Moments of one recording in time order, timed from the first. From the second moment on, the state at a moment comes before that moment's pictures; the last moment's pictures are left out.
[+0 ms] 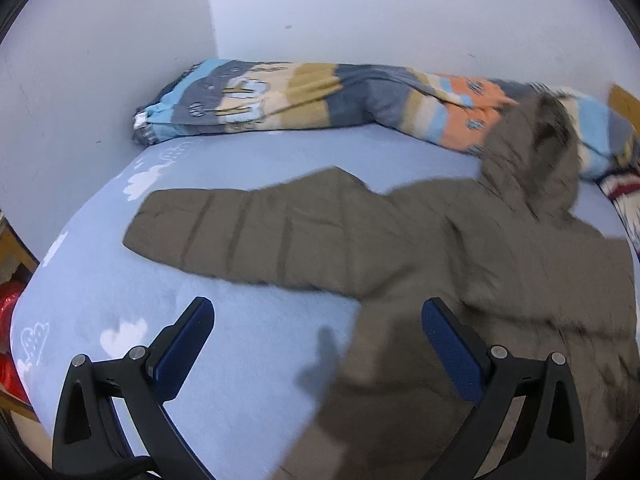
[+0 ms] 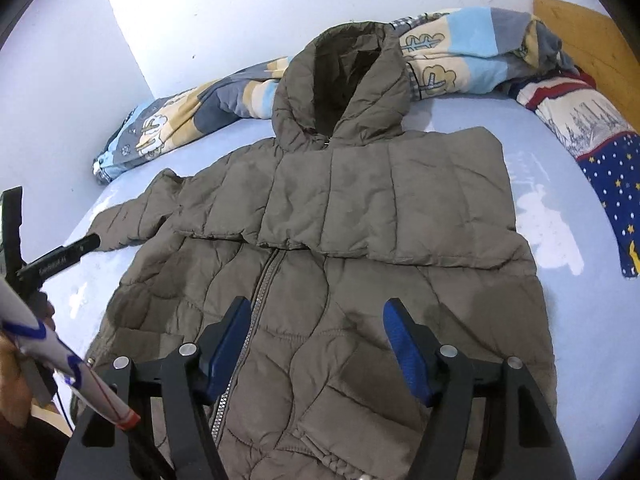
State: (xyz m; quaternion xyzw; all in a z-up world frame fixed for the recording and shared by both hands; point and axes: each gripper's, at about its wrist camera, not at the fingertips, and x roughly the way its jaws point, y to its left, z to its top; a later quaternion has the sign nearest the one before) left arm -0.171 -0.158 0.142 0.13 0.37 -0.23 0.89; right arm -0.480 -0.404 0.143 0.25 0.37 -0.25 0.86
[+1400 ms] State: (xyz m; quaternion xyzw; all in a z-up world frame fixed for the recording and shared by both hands) left arm 0.046 -0.022 0.150 -0.23 0.36 -0.24 0.87; right arm -0.475 -0.405 0.154 0.22 0.36 -0.27 0.87
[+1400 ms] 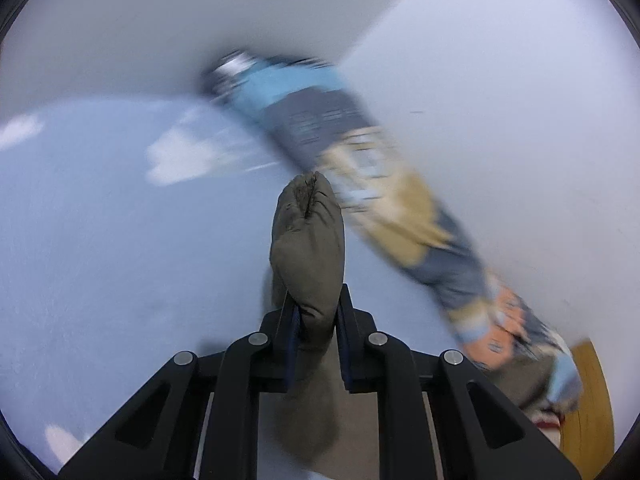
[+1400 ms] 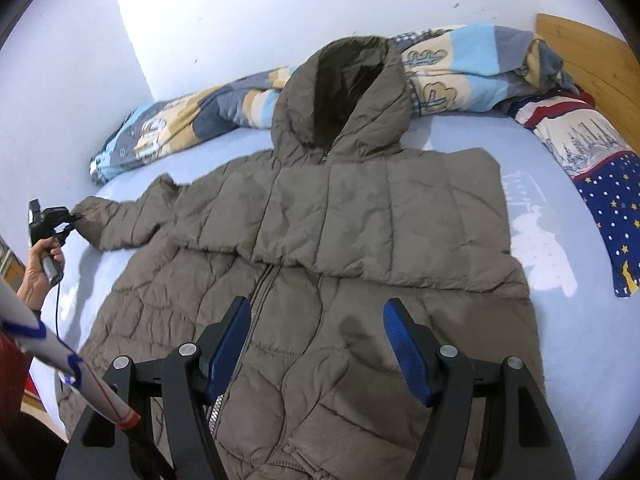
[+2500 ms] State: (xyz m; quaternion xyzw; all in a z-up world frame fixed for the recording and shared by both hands) left arm -0.306 -0.383 0.212 0.03 0.37 -0.50 0.78; right arm -0.600 -0.490 0.214 0.37 0.17 -0.37 0.84
